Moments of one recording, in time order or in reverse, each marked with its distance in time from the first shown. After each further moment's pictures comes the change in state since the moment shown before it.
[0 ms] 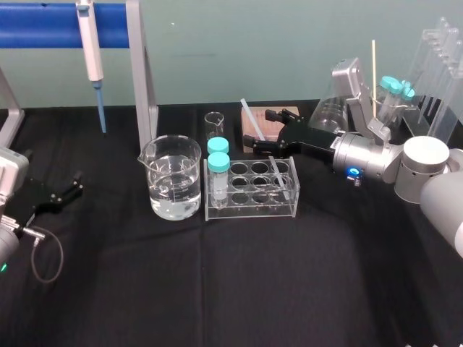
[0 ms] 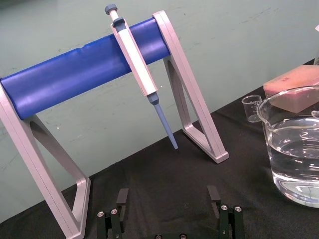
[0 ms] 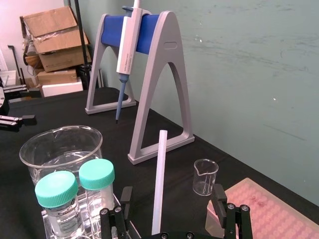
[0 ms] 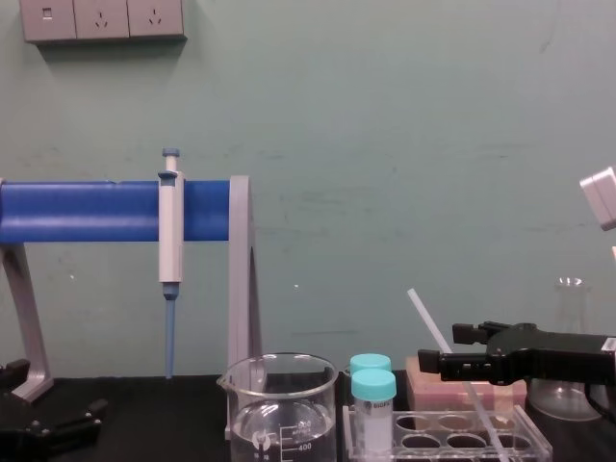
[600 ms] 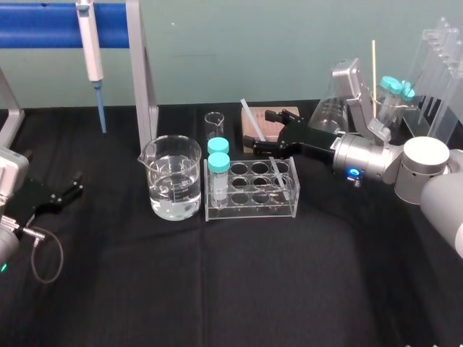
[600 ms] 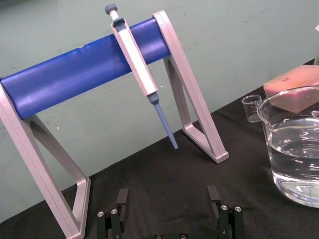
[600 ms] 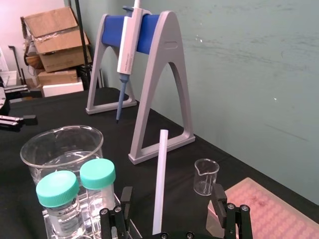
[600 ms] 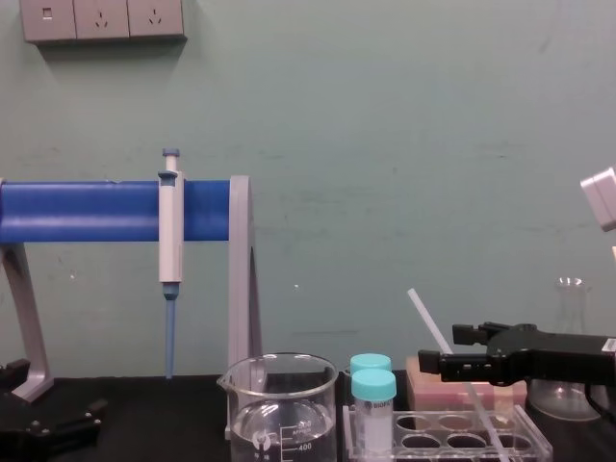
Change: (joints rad) left arm 0.000 0.000 0.000 0.000 0.000 0.000 0.000; right arm -0.002 0.001 0.000 -0.002 0.002 0.002 0.001
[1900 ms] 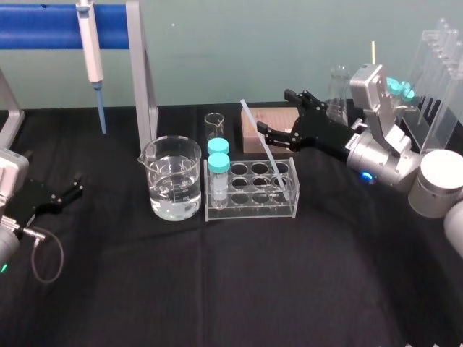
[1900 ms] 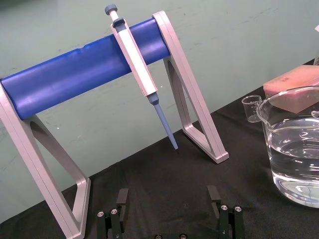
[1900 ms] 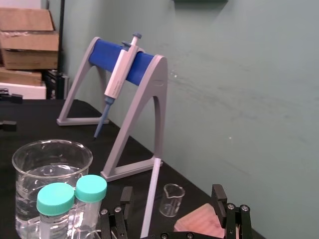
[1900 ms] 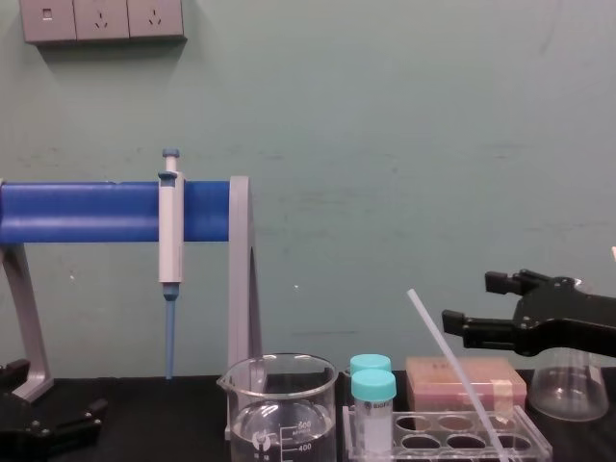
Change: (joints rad) left arm 0.000 0.000 0.000 0.000 0.000 0.000 0.000; right arm -0.254 0.167 -0.033 -0.527 -0.019 -0.018 -0.294
